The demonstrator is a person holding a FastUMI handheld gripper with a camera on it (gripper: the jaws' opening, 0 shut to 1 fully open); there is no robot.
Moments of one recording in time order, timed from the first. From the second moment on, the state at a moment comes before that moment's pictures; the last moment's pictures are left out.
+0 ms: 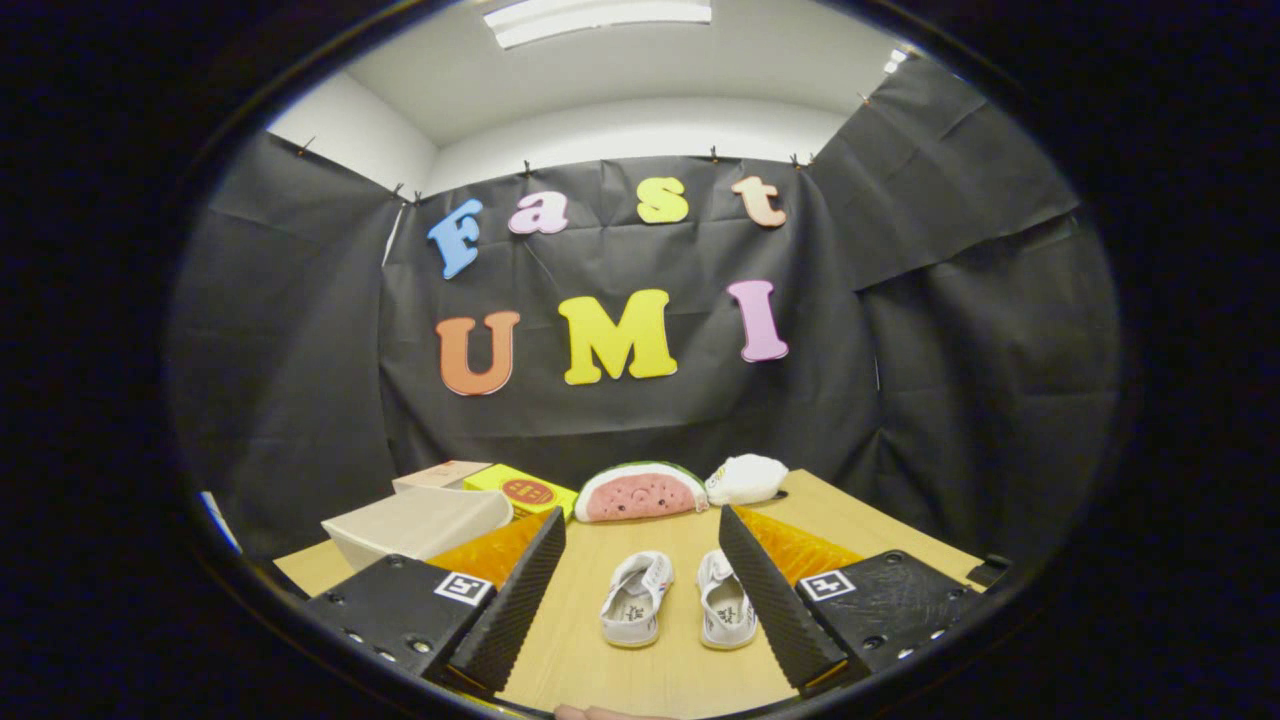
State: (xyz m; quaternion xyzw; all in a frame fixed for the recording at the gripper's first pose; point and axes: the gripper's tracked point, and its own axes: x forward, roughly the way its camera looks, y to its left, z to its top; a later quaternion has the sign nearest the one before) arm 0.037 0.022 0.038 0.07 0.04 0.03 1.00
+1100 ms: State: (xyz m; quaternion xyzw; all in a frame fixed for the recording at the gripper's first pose) arm 0.215 0.220 -0.056 0.30 0.33 0.35 0.82
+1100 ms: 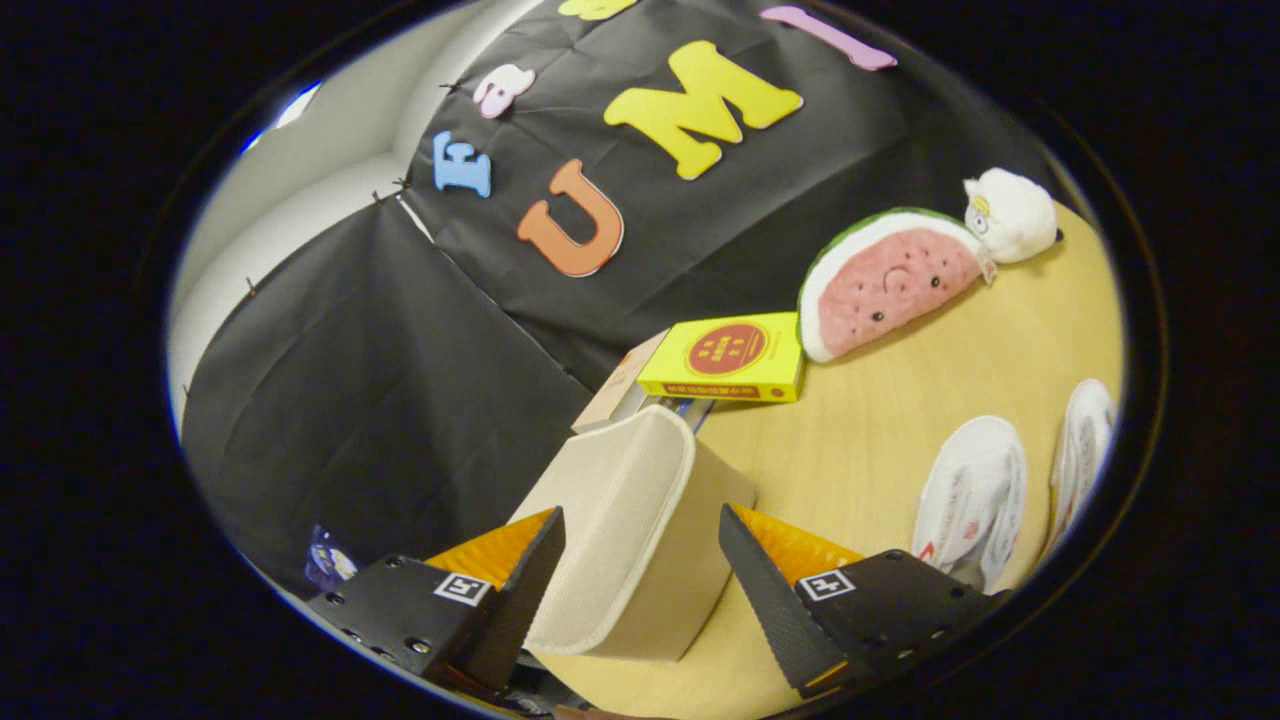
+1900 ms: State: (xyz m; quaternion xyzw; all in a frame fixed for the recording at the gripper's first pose) arm 0.225 0.274 -0.085 0.38 0.48 0.42 0.67
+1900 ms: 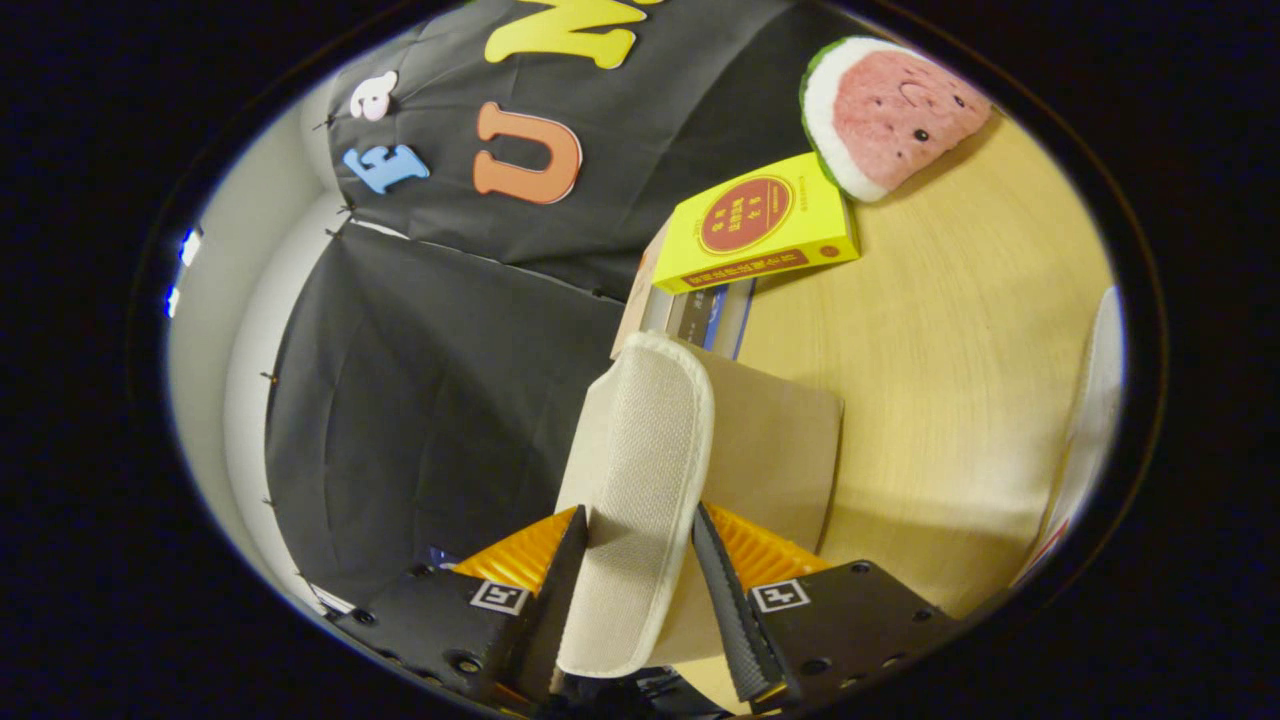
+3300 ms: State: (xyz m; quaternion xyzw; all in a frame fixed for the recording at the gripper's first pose) arm 0.202 0.369 0.122 0.41 0.36 0.49 0.68
